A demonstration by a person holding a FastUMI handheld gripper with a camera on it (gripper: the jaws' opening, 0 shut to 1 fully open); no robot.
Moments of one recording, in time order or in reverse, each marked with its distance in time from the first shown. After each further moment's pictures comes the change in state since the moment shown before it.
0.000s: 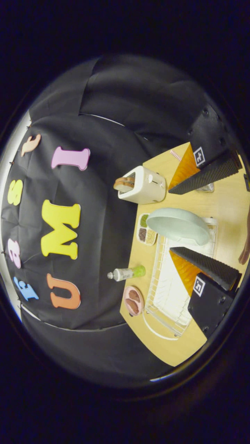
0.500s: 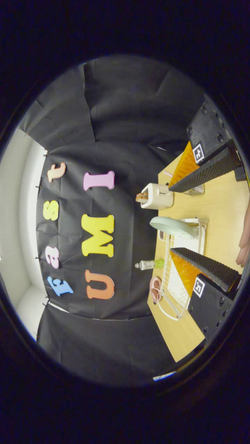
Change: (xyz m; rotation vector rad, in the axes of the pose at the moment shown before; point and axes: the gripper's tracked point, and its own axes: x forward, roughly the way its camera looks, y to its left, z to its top) arm -0.142 -0.005 -0.087 0.079 -0.411 0.024
